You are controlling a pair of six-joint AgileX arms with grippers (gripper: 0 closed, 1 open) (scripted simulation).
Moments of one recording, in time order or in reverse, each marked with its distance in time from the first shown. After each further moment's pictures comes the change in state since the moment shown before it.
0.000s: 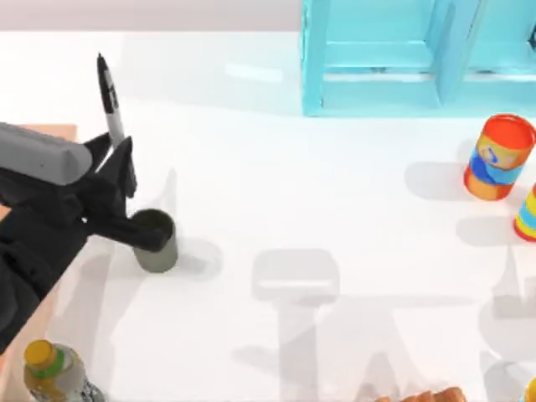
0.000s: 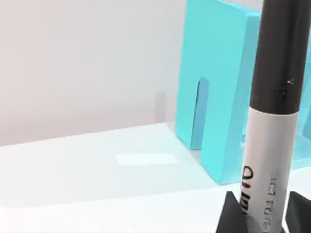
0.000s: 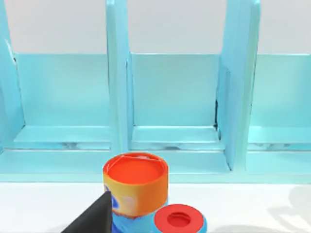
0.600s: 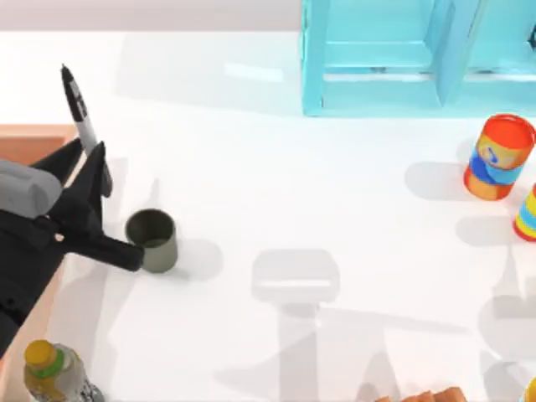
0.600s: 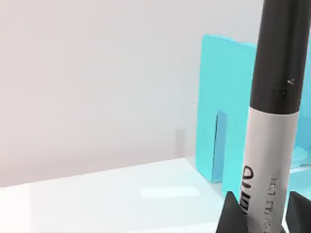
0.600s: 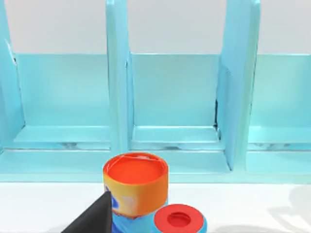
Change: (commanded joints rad) left arm 0.026 -0.094 -0.111 0.130 -0.005 0.054; right arm 0.000 0.000 0.000 0.000 0.000 0.000
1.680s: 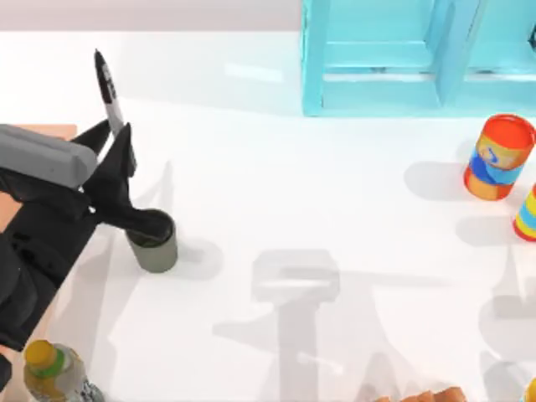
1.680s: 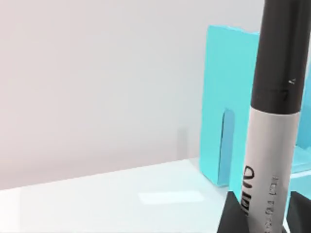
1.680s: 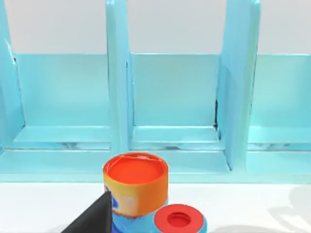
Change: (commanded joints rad) left arm 0.023 0.395 0.051 0.349 0.026 0.002; right arm 0.000 0.000 0.000 0.000 0.000 0.000
